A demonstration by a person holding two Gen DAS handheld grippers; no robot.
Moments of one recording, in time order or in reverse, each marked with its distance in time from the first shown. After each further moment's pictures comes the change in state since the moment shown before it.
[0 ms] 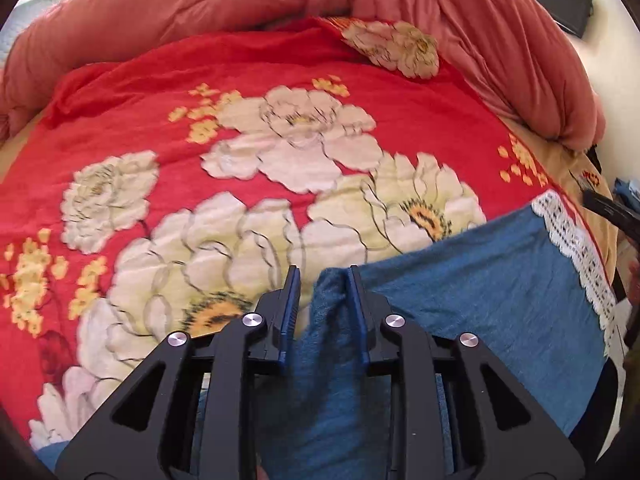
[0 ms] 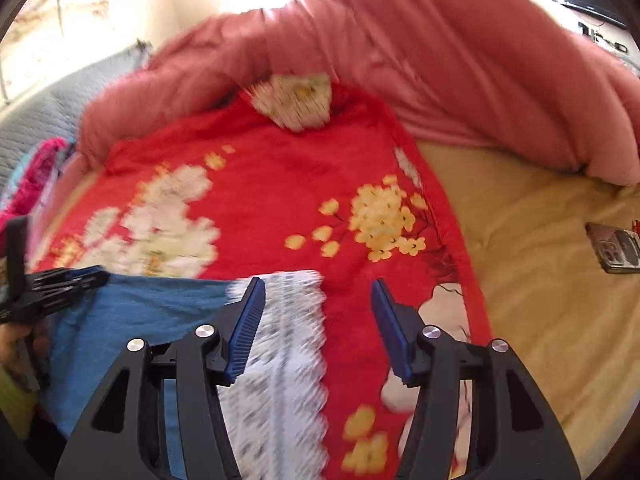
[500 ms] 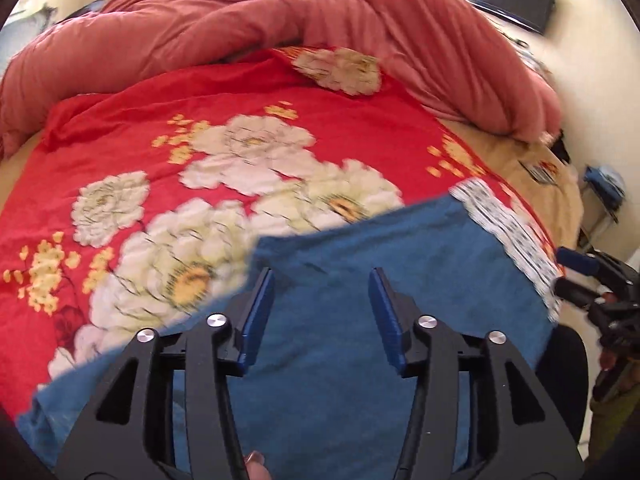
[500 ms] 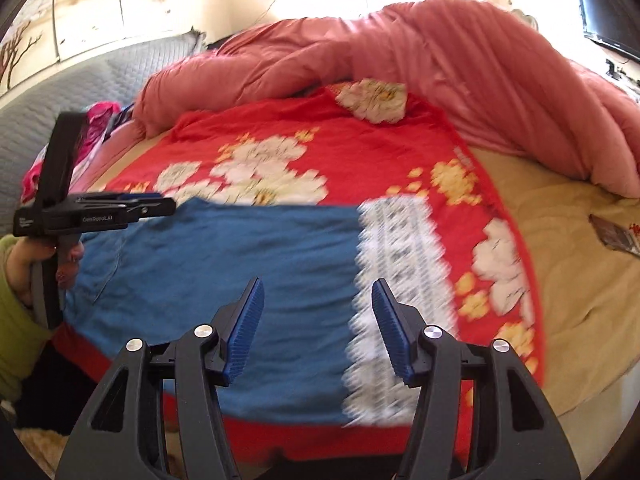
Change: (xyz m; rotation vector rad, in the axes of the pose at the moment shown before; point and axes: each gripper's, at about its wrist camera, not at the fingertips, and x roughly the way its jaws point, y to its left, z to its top) left arm -0.062 -0.046 -0.028 0.089 -0.046 -0.103; right arm -0.061 0.091 -0.078 -0.135 0.000 0.070
